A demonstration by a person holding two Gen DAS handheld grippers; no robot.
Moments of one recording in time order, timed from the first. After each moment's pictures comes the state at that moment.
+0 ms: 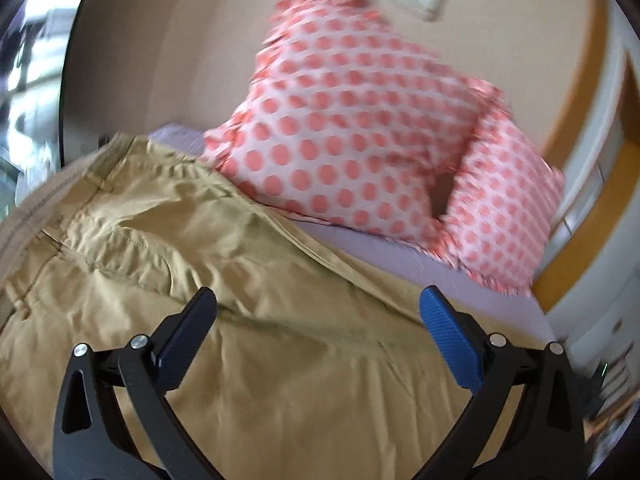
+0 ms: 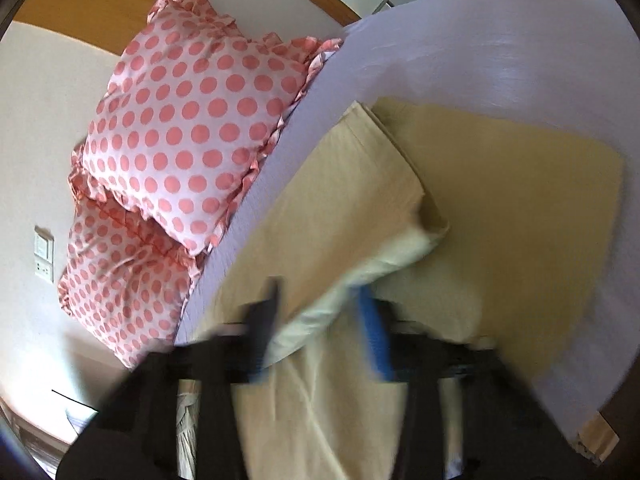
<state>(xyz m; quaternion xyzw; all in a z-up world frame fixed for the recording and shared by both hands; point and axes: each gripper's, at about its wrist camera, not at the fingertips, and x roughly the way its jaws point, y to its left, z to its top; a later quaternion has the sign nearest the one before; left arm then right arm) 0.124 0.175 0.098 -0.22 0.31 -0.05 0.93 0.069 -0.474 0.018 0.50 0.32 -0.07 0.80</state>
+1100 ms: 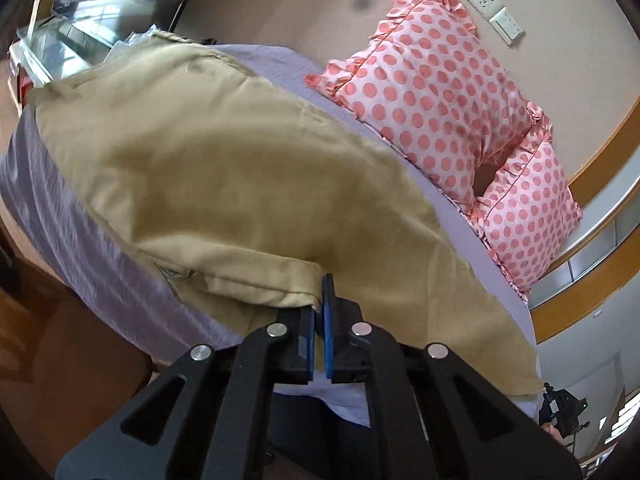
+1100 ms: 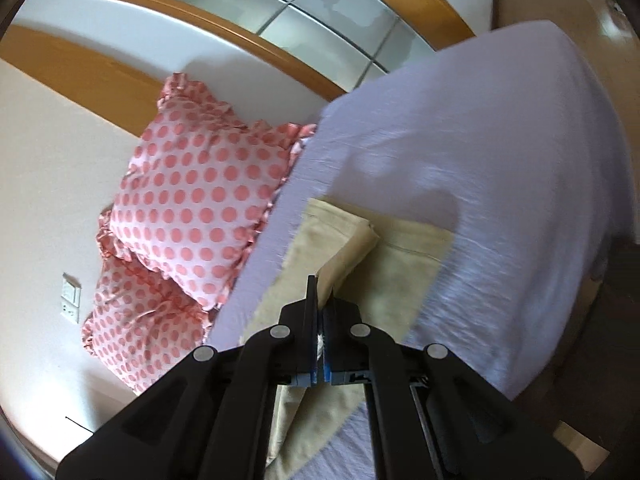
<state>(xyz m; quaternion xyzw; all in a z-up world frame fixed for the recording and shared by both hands) -0.049 0.217 0.009 -0.33 0.35 0.01 0.88 -0.027 -0.529 0.021 0.51 0.21 -0.12 0.82</state>
